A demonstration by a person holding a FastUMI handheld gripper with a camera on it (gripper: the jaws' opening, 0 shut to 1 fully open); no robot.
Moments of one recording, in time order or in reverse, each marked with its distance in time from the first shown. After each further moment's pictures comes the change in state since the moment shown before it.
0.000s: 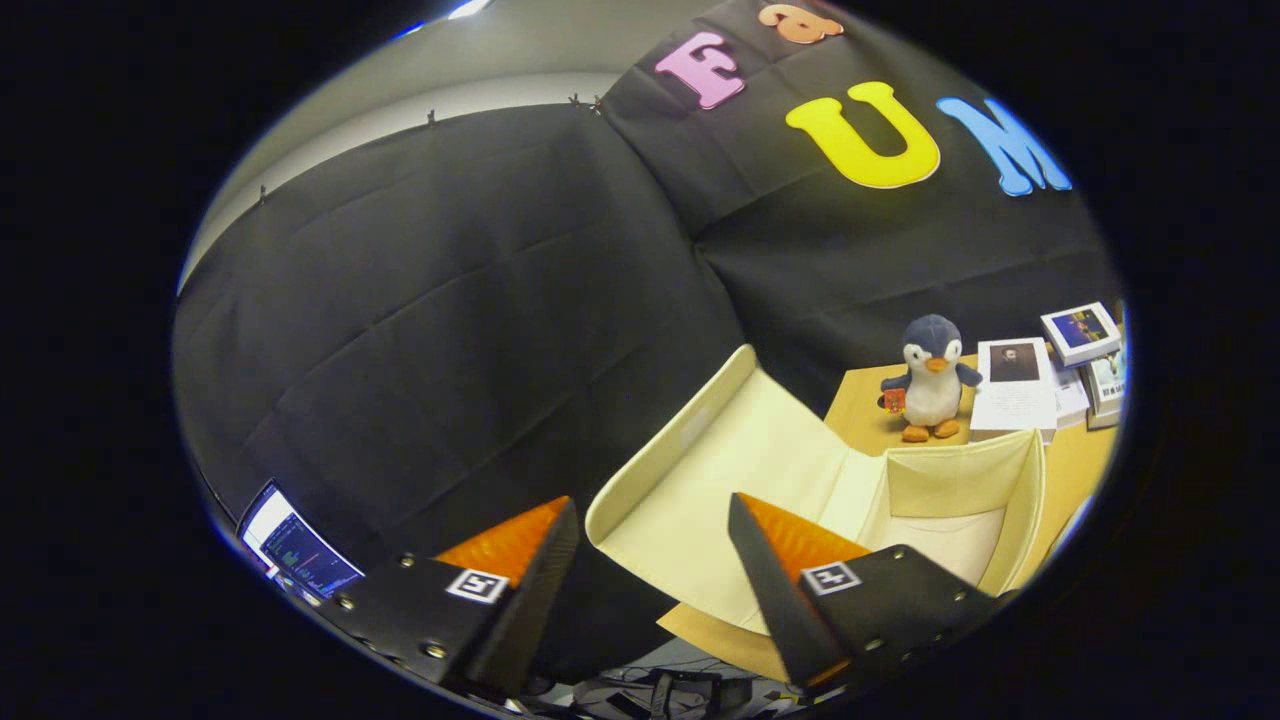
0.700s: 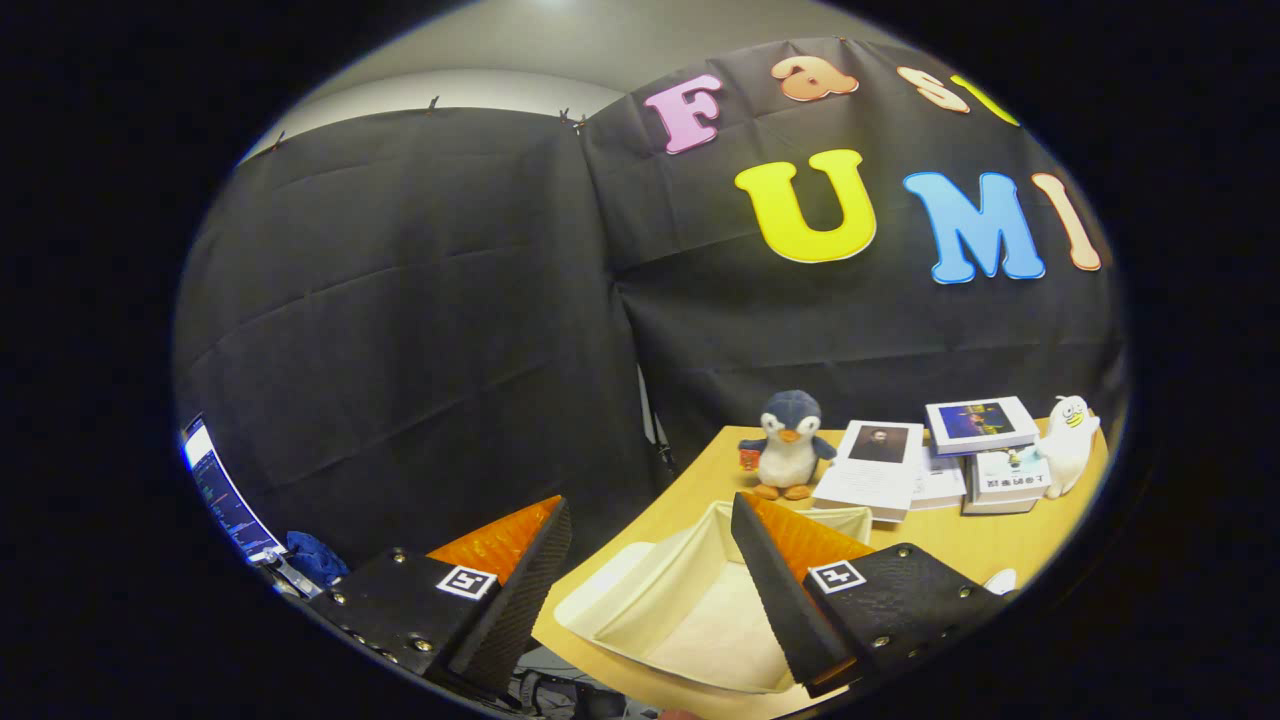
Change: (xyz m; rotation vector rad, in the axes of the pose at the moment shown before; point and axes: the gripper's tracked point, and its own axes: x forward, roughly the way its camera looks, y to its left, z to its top) arm -0.085 -0.128 0.036 -0.175 -0.085 -0.293
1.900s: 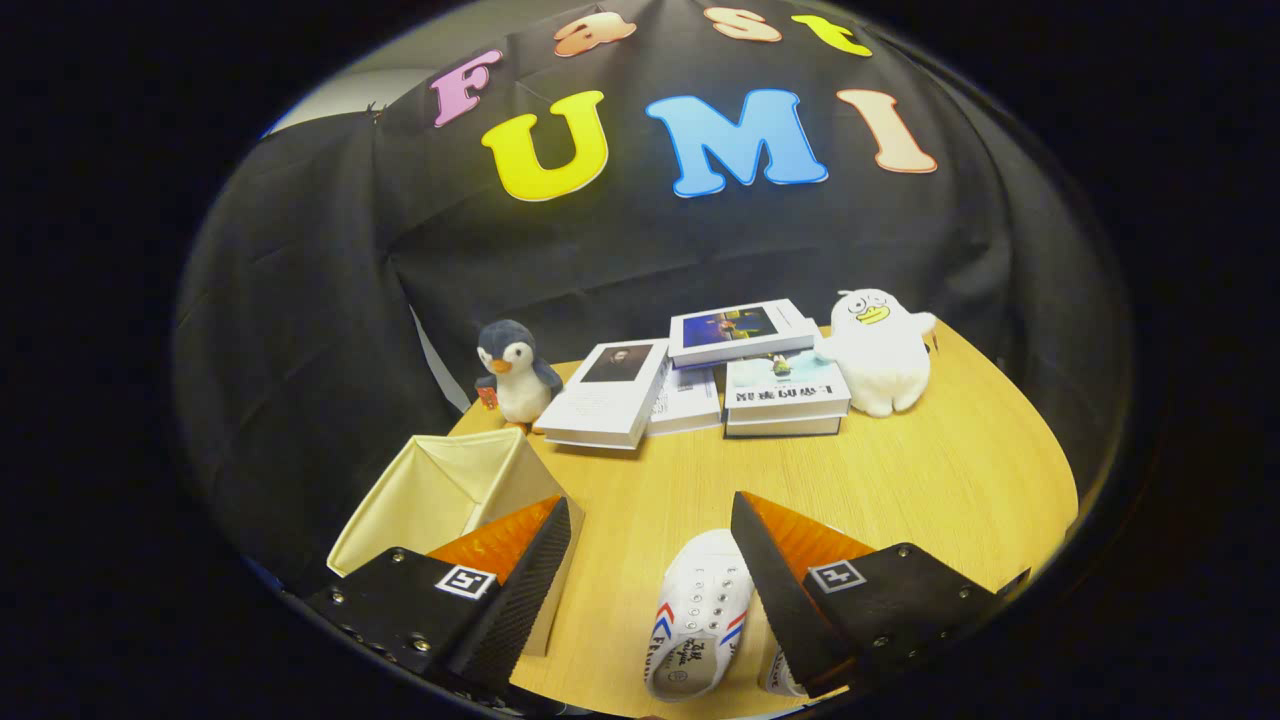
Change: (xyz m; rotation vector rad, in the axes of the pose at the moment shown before) arm -0.070 -0.273 -0.110 0.210 0.190 -0.429
